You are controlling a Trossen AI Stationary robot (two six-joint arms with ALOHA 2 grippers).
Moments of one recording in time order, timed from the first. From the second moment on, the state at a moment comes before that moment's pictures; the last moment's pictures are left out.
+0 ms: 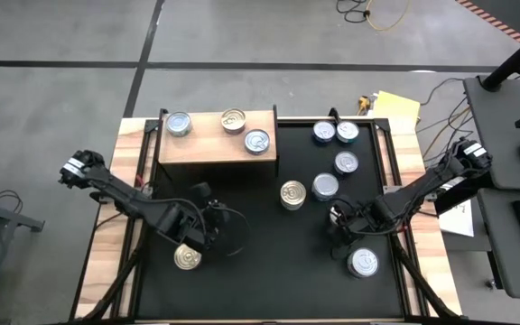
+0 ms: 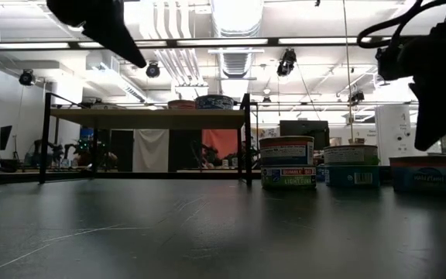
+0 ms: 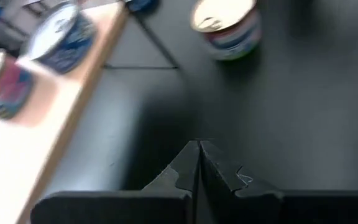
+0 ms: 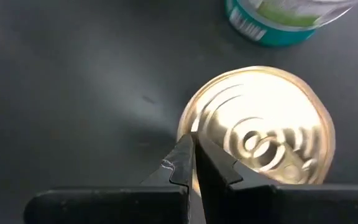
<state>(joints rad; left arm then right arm) -0.51 1.49 1.13 -0.82 -0.81 -0.54 0.47 1.27 0.71 -0.79 0.31 1.29</state>
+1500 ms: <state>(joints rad) -0.52 2.17 1.58 -0.04 -0.81 -0.29 0.56 1.36 0.83 -0.70 0.34 0.76</state>
